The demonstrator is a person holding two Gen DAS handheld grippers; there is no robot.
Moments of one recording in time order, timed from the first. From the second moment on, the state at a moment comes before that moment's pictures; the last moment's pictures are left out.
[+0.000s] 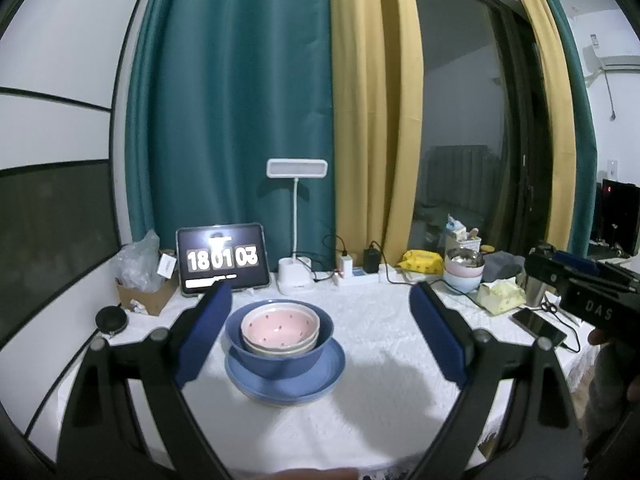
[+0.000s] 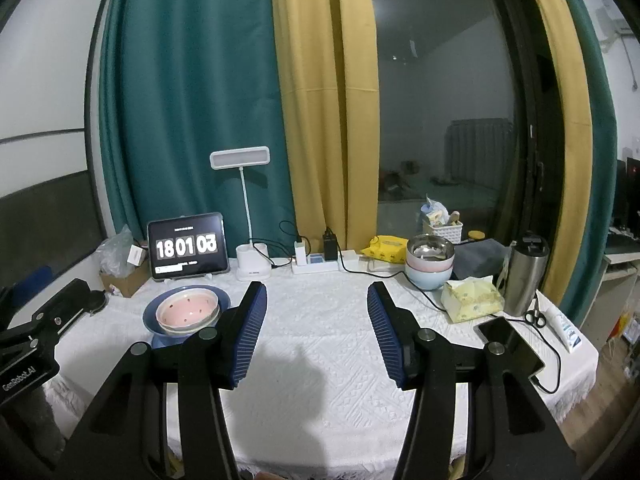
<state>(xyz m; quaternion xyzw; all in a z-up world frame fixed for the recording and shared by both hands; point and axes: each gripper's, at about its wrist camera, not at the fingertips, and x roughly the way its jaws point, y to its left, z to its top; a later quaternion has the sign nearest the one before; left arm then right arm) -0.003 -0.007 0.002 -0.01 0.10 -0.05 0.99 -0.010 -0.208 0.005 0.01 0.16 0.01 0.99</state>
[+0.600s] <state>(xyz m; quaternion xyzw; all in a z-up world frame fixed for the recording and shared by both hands) -0.004 -0.007 0.002 -0.01 0.11 -0.05 0.99 -0.010 -0.209 0.005 0.01 0.16 0.01 0.99</state>
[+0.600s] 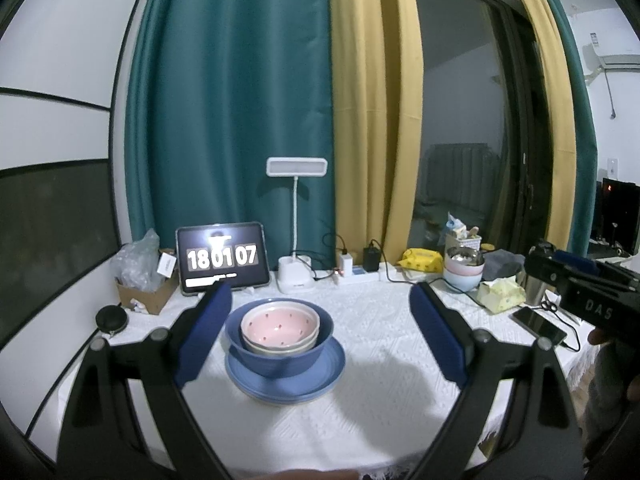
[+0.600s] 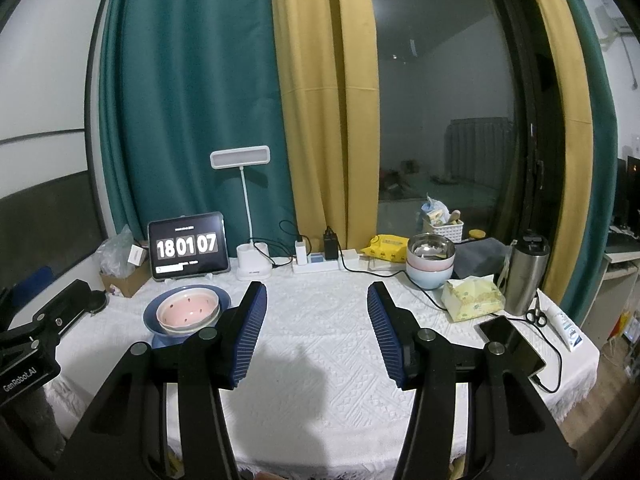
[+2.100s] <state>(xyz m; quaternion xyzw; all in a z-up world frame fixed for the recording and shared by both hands) -0.006 -0.006 -0.001 -0.01 0.11 -0.05 0.99 -0.010 -0.208 0.005 0.01 0.16 0.00 0.99</state>
